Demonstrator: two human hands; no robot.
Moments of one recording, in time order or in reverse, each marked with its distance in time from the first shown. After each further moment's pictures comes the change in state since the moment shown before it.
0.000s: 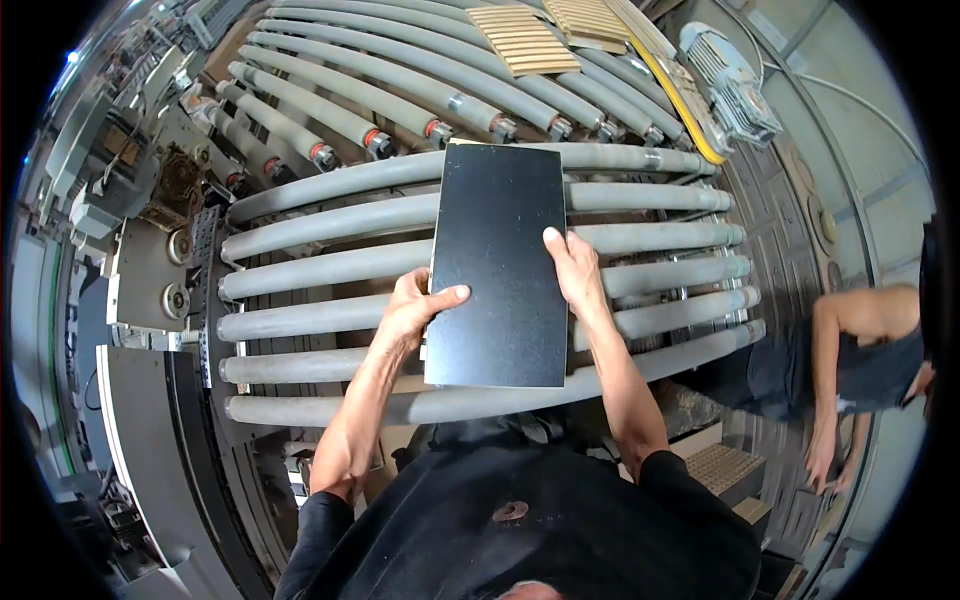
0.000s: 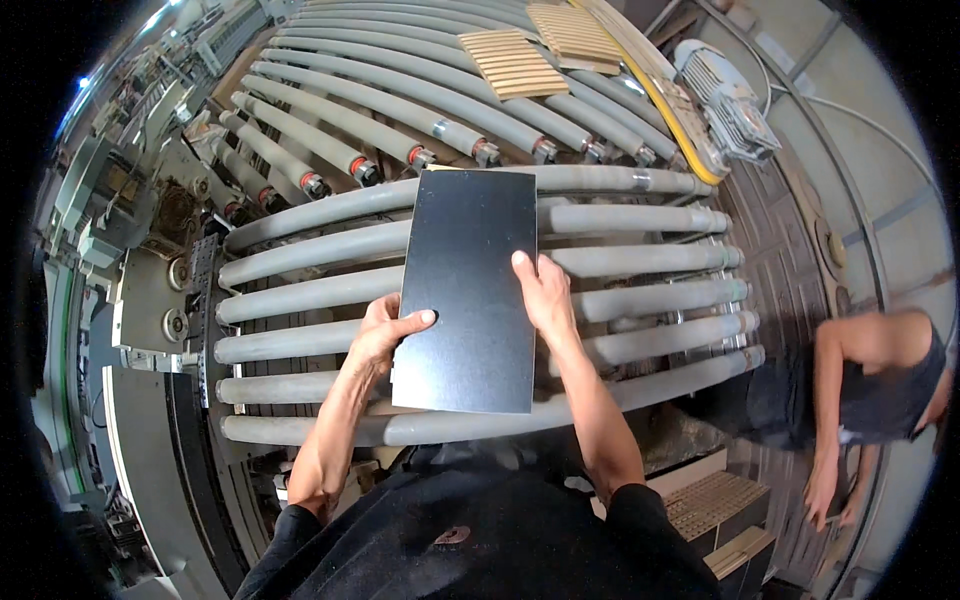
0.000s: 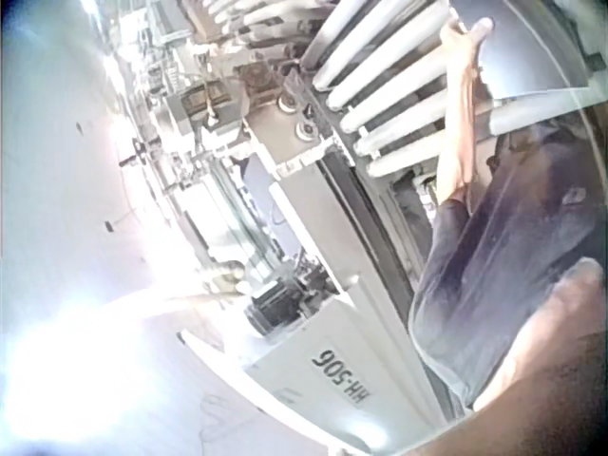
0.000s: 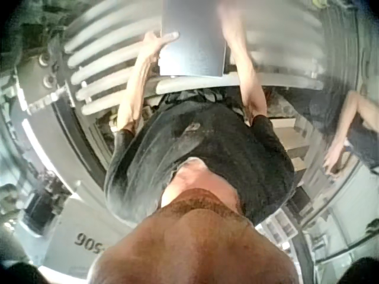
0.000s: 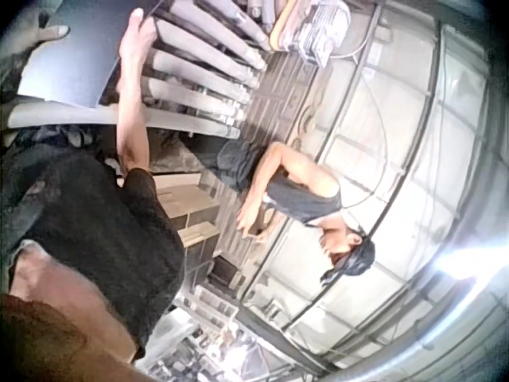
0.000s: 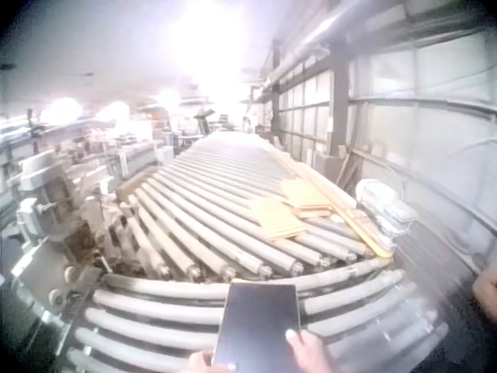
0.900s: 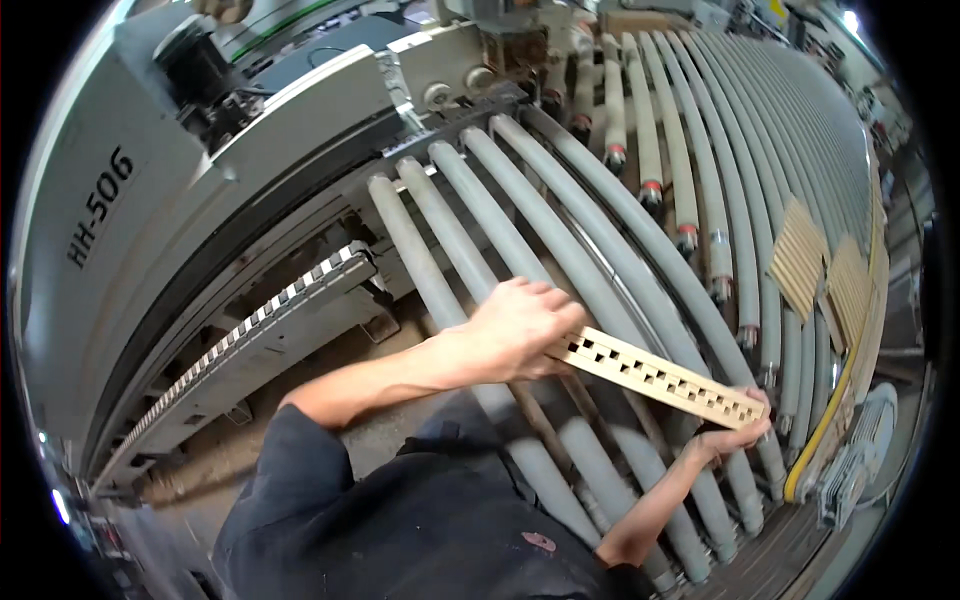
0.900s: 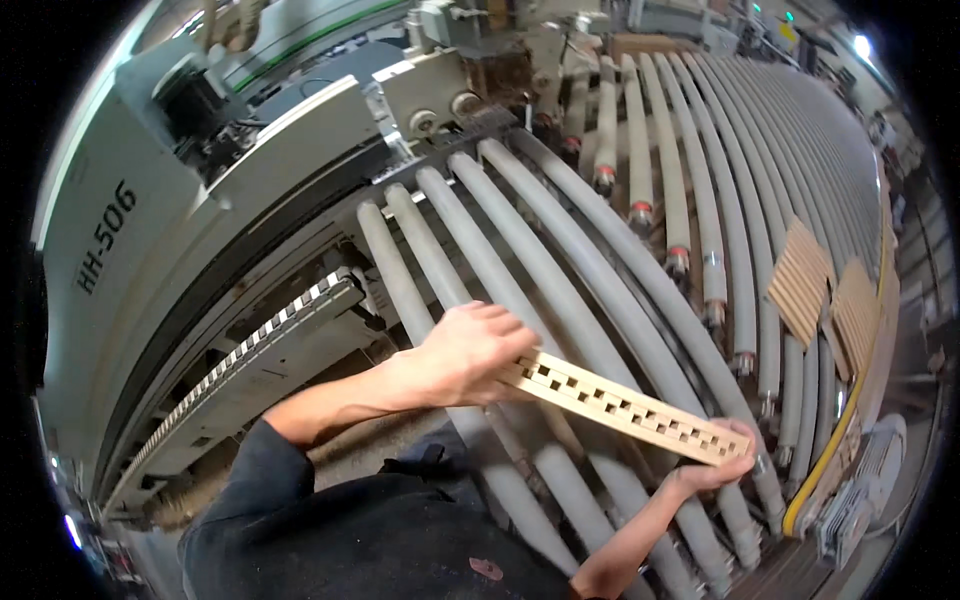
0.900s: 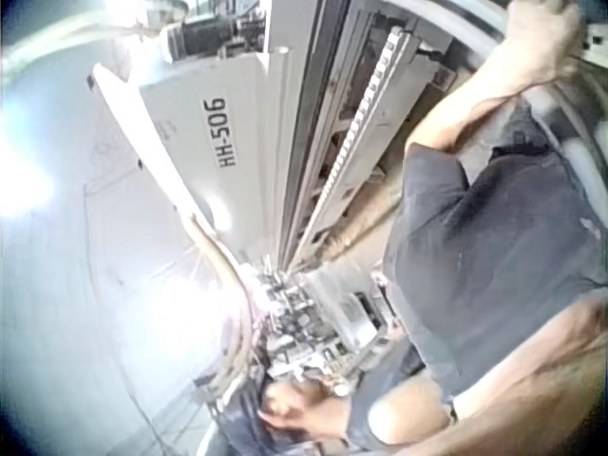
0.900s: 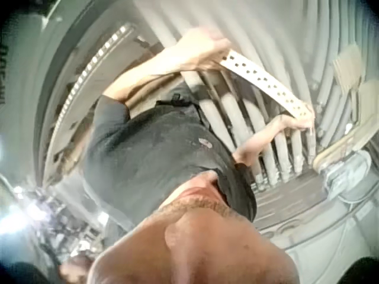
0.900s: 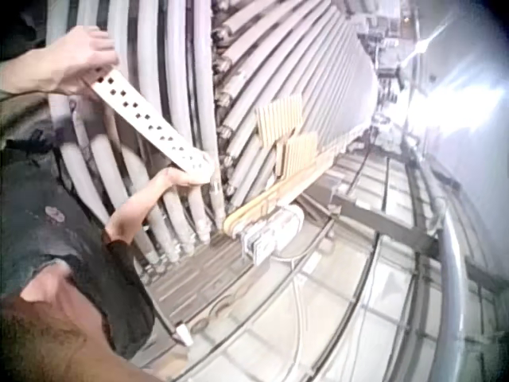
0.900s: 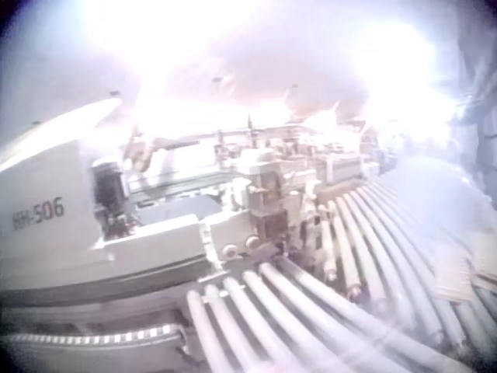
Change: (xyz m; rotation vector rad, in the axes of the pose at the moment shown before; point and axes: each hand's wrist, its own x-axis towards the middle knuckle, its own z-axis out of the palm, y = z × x) left_hand -0.128 0.063 0.131 1.378 0.589 0.394; right_hand 0.113 -0.004 -0.105 0.688 0.011 -0.603
